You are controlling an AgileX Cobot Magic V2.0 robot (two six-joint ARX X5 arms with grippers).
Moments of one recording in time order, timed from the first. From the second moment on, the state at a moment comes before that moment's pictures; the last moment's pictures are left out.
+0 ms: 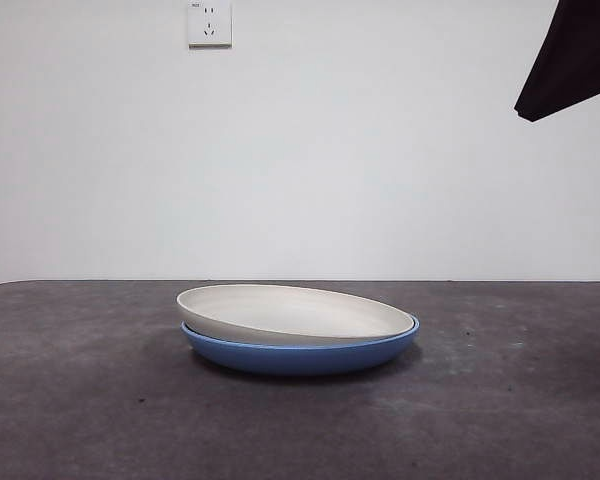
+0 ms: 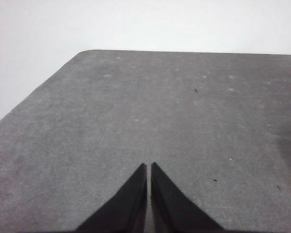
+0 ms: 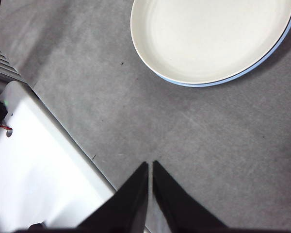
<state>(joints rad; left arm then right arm) 0.11 0.00 0.03 -0.18 0.05 0.01 0.39 0.99 0.89 -0.86 -0.57 0.05</state>
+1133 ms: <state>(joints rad) 0.11 0.00 0.03 -0.18 0.05 0.01 0.05 0.68 0.81 -0.38 -0.52 -0.12</state>
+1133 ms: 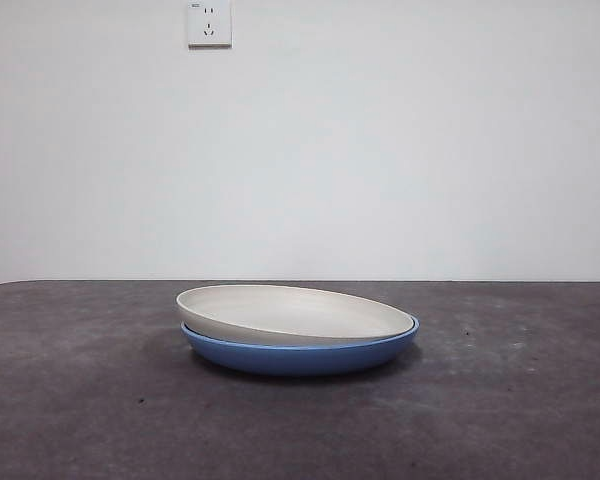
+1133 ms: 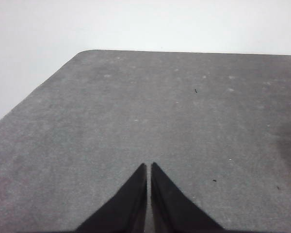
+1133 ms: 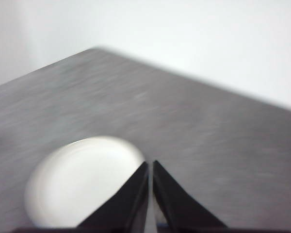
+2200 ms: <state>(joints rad) 0.11 0.00 0.03 -0.18 0.05 0.01 -0.06 0.01 0.02 0.00 -0.13 0.08</state>
